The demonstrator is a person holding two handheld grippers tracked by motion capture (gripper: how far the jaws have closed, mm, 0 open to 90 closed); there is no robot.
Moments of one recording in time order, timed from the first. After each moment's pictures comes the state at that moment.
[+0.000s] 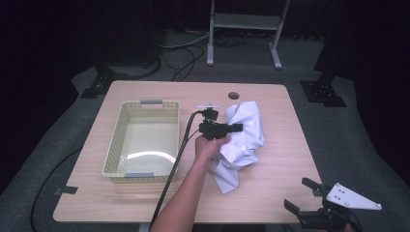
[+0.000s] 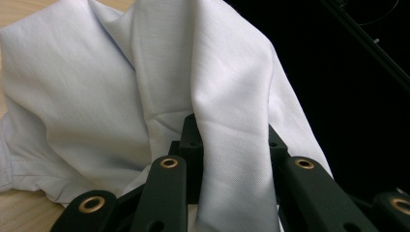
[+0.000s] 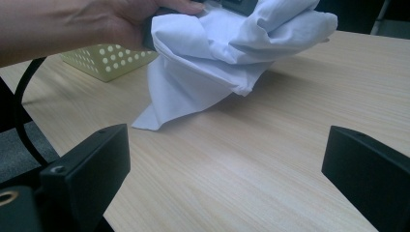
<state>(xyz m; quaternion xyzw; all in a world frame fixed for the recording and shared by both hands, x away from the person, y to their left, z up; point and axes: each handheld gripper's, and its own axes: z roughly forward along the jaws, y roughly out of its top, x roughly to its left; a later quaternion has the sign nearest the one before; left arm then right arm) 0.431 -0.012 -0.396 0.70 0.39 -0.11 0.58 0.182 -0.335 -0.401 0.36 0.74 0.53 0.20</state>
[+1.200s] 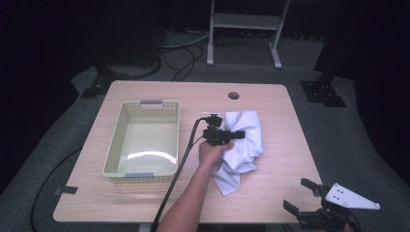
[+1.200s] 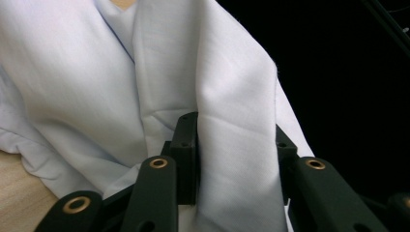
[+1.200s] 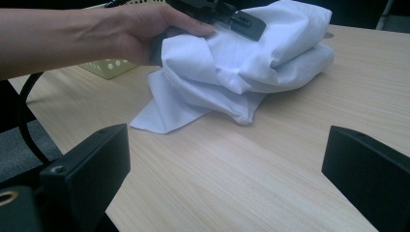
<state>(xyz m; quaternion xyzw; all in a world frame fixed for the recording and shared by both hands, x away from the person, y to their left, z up) 0.431 -0.024 -0.423 0.71 0.42 -0.12 0.55 0.183 -0.334 -0.404 0.36 0.74 0.53 0.20</state>
